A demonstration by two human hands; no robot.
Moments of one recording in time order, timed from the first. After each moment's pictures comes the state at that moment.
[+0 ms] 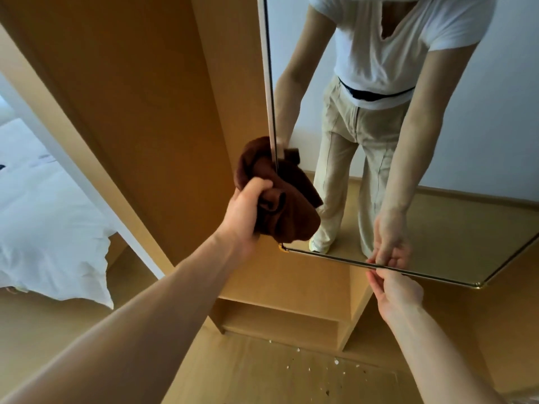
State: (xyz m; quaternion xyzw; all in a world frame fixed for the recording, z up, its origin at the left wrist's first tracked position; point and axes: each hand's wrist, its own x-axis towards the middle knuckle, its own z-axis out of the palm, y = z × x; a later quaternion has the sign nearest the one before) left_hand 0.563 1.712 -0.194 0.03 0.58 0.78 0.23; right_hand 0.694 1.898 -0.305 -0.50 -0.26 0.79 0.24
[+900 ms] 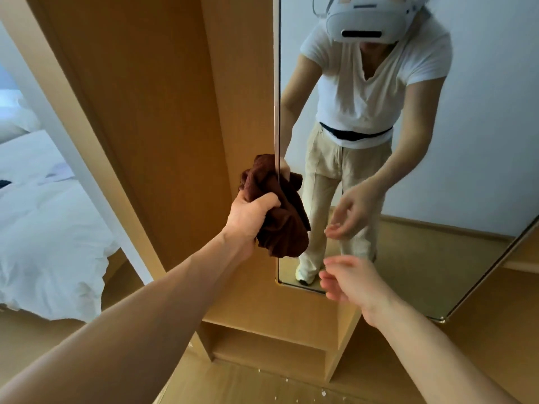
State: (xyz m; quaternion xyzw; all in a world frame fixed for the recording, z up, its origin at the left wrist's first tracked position) left_hand 0.558 1.710 -0.119 0.09 0.62 0.76 0.18; right_hand 0.700 1.844 -0.150 -0.32 -0.70 0.63 0.02
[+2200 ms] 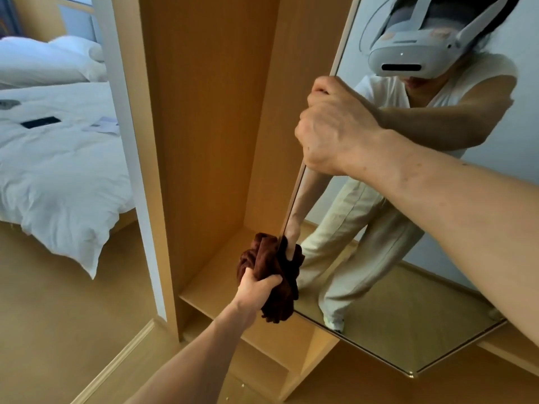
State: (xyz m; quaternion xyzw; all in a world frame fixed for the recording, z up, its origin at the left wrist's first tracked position) left_hand 0.618 1.724 -0.221 -0.09 0.63 0.74 0.21; right_hand 0.597 1.816 0.065 0.21 -0.89 -0.36 0.20
